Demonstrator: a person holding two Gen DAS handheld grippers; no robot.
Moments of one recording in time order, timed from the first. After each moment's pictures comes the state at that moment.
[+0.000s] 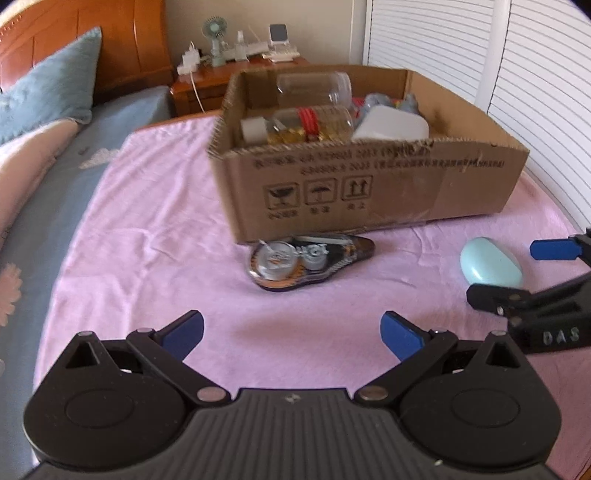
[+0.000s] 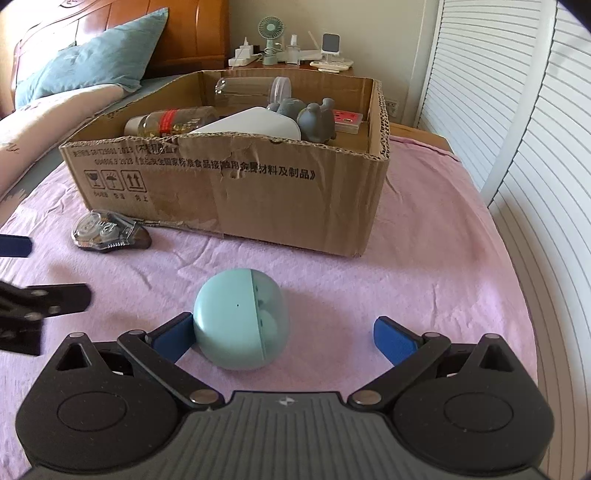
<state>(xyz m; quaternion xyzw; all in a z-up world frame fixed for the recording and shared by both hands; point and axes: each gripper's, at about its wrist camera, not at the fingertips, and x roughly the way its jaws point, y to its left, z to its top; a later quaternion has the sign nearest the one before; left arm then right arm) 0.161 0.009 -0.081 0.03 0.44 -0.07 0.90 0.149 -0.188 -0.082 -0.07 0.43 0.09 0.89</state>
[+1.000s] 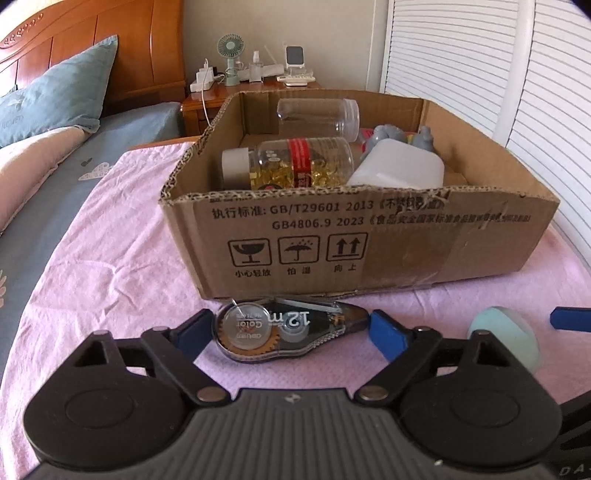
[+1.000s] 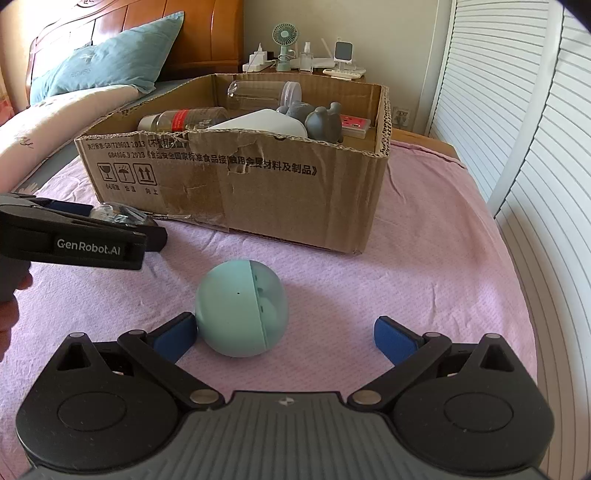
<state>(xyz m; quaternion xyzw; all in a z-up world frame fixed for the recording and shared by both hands) 0.190 -0.012 -0.089 0.01 0.40 -0.04 0.92 0.143 -0.194 -0.083 -0.07 0.42 0.11 0.90</state>
